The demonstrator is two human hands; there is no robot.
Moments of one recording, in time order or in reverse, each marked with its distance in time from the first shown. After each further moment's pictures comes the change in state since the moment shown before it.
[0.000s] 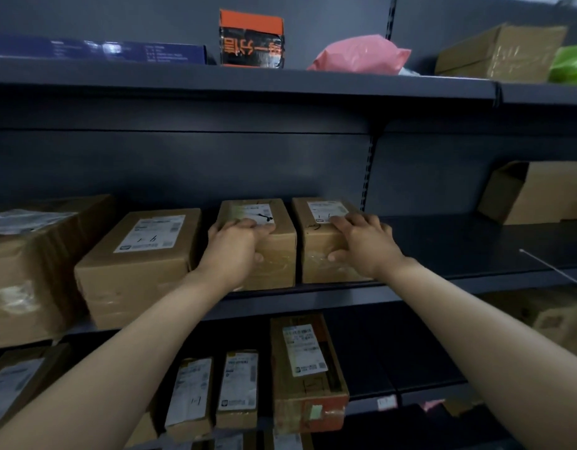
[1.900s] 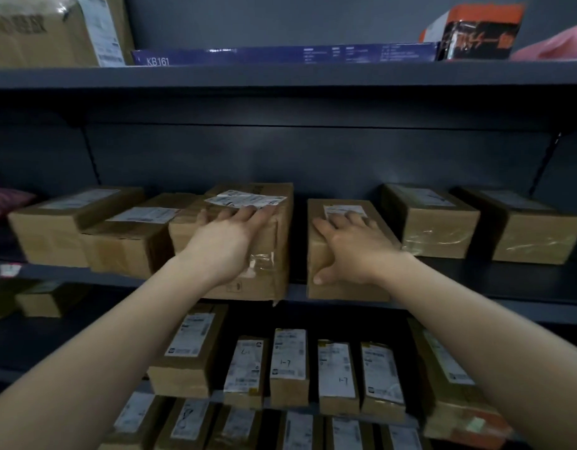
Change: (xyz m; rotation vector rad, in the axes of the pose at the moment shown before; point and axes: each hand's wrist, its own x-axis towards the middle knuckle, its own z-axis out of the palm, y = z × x) left_hand -0.148 -0.220 -0.125 0.347 -0.146 -0.182; right_hand 0.020 -0.306 0.019 -0.119 -0.081 -0.402
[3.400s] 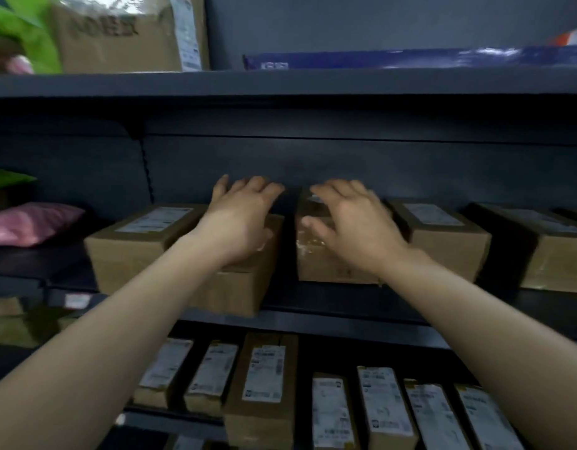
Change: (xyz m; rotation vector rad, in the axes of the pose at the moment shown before) left_hand 0.050 -0.186 0.010 -0.052 0.257 0.032; right_hand 0.117 -0.161 -0.044 0.175 0.486 -0.071
